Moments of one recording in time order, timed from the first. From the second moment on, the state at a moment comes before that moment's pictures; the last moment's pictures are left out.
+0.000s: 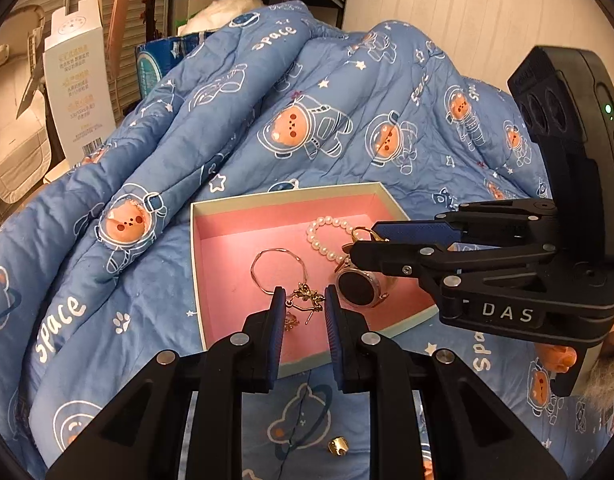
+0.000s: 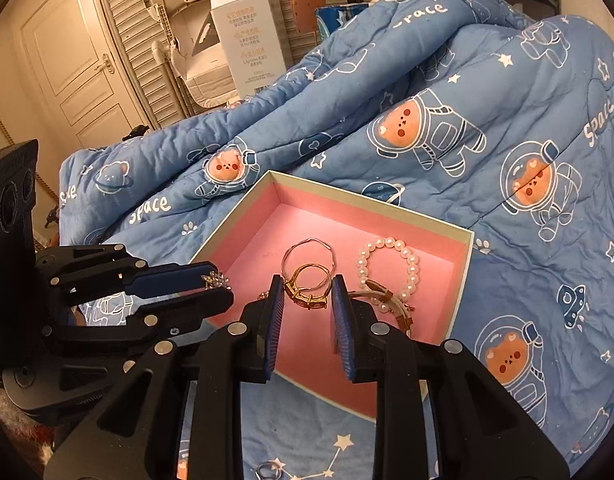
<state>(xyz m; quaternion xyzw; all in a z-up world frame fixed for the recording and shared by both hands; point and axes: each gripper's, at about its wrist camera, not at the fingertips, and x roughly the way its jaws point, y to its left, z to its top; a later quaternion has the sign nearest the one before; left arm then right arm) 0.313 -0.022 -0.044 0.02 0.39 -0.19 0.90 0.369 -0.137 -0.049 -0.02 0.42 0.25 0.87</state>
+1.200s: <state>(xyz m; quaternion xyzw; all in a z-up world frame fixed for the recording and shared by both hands) 0.388 -0.049 -0.085 0.05 0.48 -0.18 0.86 0.475 -0.102 -0.099 -0.04 0.53 0.20 0.82</state>
